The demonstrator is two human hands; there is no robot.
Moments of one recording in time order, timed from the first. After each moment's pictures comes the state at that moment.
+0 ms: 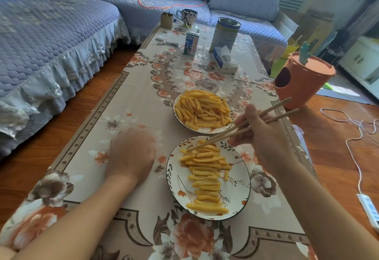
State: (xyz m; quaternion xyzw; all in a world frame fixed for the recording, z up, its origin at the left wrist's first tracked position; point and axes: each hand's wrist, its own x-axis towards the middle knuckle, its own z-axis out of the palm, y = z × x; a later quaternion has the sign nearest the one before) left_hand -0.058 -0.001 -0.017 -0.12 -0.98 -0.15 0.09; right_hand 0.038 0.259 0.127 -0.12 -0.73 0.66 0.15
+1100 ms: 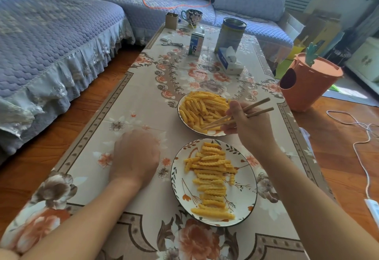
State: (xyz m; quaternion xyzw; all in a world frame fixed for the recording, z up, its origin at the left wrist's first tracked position) left_hand -0.059 -0.002 -0.021 -0.12 -0.98 -0.14 0.10; right_hand -0.017 0.257 0.097 -0.14 -0.78 0.57 0.20
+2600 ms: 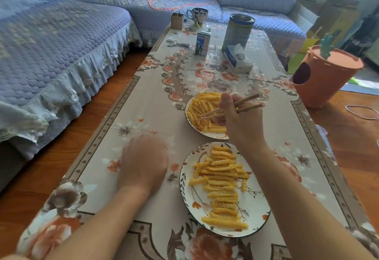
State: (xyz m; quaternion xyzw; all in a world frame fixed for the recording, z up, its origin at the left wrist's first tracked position) left_hand -0.059 -0.001 -0.021 -0.11 -0.98 -0.14 0.10; right_hand -0.044 0.220 0.093 -0.12 -0.79 0.55 0.26
